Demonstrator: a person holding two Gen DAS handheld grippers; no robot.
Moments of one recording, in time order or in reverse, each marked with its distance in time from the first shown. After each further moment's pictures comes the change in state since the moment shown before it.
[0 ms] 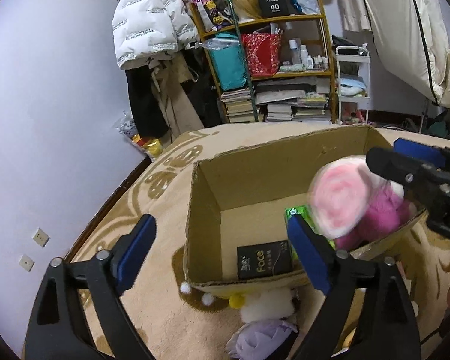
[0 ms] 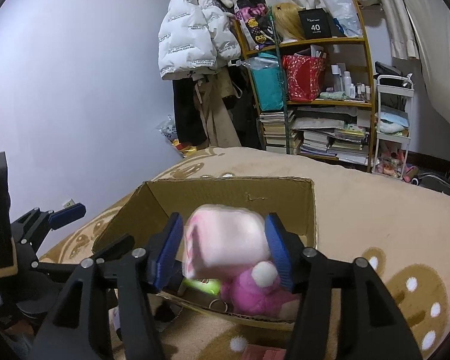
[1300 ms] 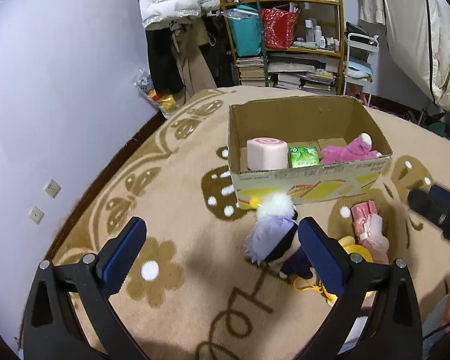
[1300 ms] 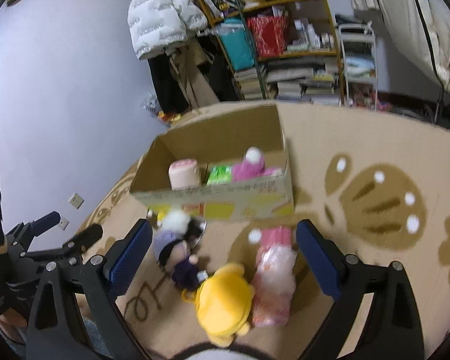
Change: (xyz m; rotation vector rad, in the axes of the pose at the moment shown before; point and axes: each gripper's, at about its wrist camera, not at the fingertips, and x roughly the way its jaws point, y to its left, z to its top) left arm -0.097 0.040 -0.042 -0.104 0.192 -0.006; right arm -0.092 0.022 -0.048 0.203 0.226 -0.066
